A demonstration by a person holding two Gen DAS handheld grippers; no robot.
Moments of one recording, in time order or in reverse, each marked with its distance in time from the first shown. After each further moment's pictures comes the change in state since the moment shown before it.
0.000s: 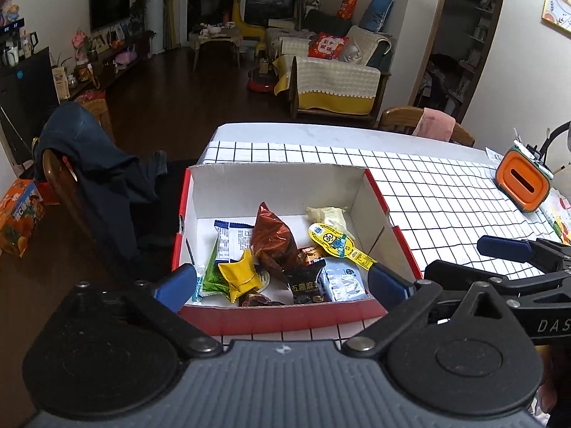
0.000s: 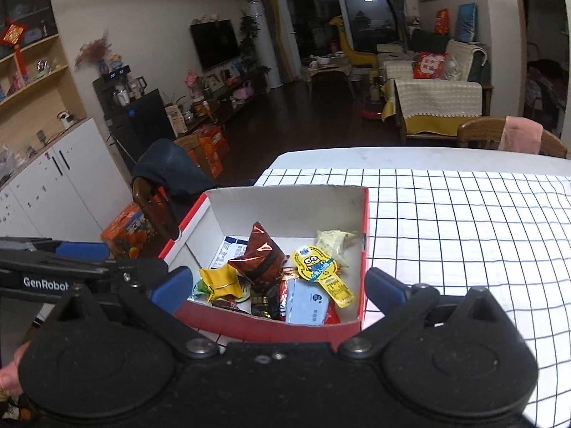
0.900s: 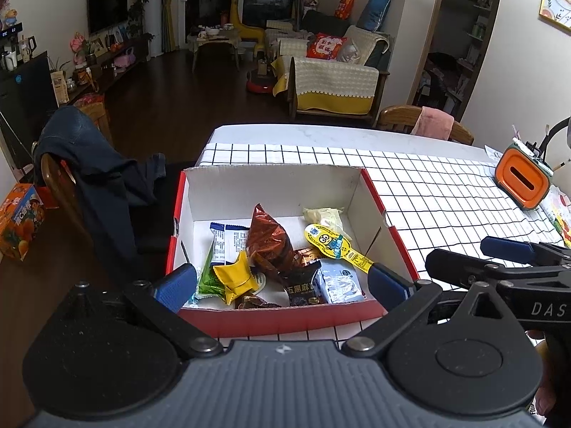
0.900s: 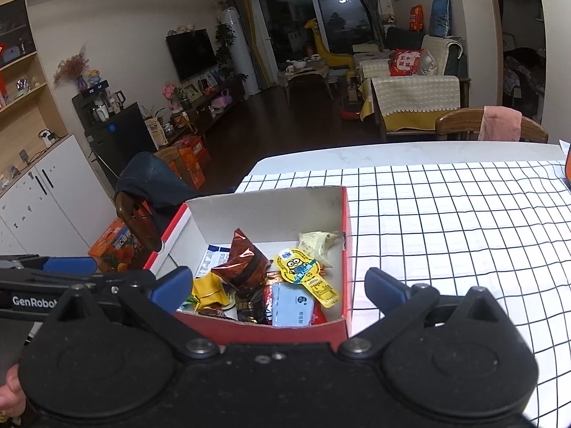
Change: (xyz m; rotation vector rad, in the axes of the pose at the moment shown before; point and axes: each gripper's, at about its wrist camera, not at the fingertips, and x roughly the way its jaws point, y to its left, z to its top) left arm 0.002 -0.005 -0.001 0.008 -0.004 -0.001; right arm 0.000 -0.008 -0.004 0.072 -0.018 -0.055
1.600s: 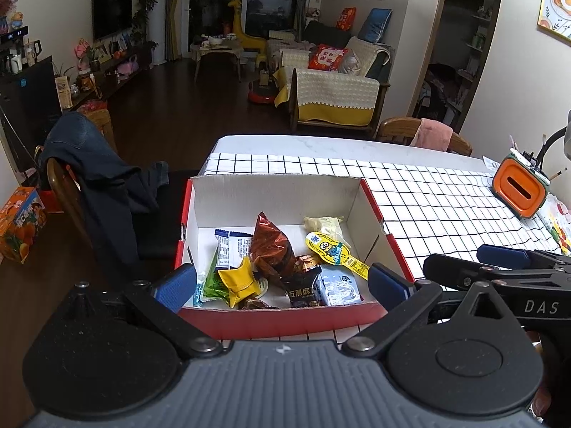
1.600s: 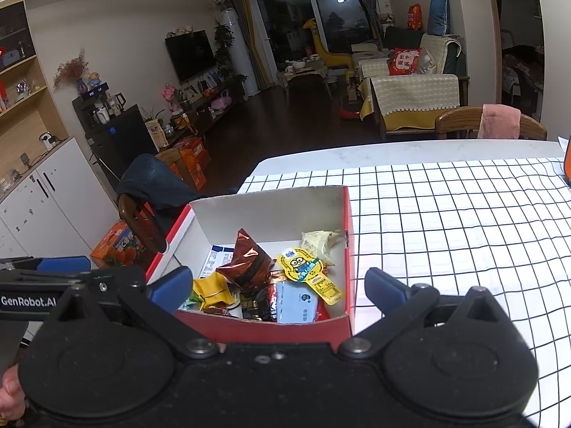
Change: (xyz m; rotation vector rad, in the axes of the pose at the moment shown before) left arm -0.015 0.004 -0.002 -0.009 -0.035 -0.001; right arm -0.004 0.004 0.000 0.010 0.000 0.003
